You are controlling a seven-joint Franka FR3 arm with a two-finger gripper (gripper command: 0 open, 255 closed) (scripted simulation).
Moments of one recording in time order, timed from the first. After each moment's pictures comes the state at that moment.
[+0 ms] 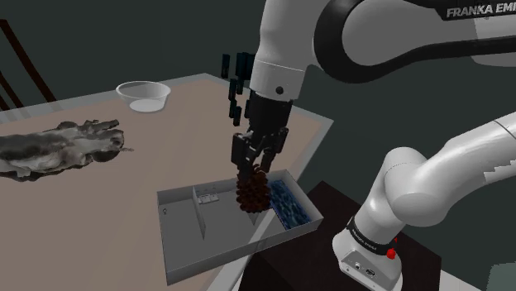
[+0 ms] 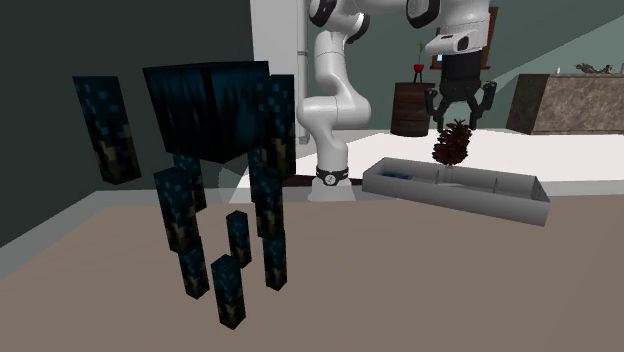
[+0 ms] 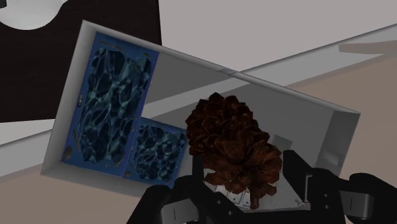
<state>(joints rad) 0.31 -0.56 0.42 -2.40 0.39 1.87 0.54</state>
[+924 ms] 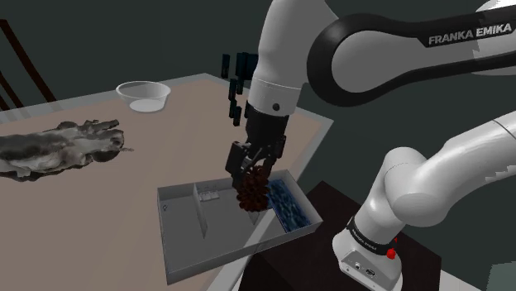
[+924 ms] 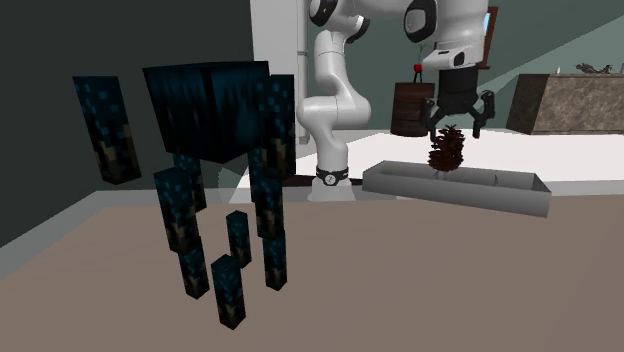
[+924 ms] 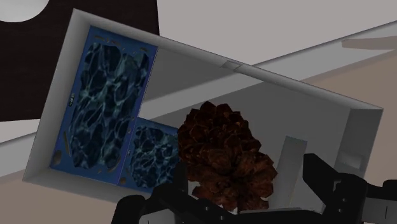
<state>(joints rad) 0.31 -0.56 0.43 -2.47 0.40 1.96 0.53</state>
